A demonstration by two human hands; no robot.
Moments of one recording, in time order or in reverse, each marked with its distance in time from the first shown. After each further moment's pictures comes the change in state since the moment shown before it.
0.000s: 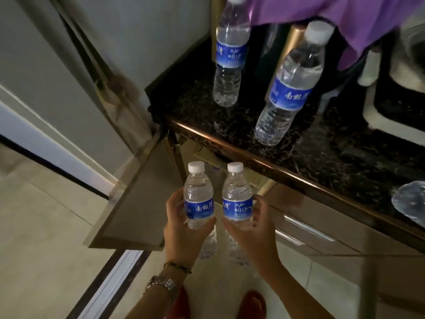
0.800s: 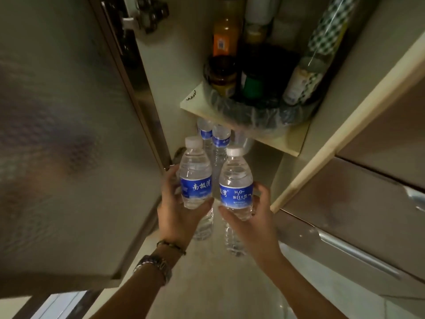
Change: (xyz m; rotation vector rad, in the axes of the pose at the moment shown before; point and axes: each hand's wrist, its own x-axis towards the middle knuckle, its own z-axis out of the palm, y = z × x) left_hand 0.074 -0.341 0.150 0.011 0.029 0.082; right_hand 0.124 0.352 0.109 0.020 -0.032 -0.066
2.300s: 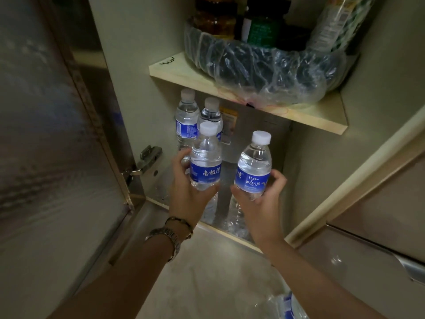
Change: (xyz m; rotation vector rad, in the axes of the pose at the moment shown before) left_hand 0.108 -0.138 0.124 -0.322 -0.108 0.242; right_hand 0.141 0.157 0.031 0.062 0.371 -0.193
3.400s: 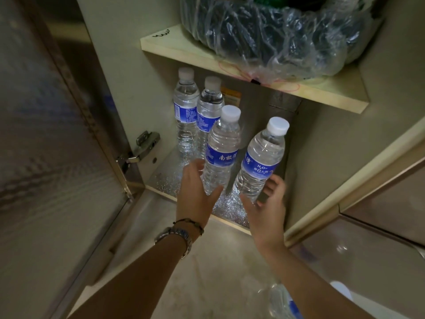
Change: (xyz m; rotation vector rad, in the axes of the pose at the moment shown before) left_hand -0.020 -0.031 0.016 0.365 -0.053 -0.121; right_hand -0.018 0.038 -0.004 -0.103 0.056 0.021
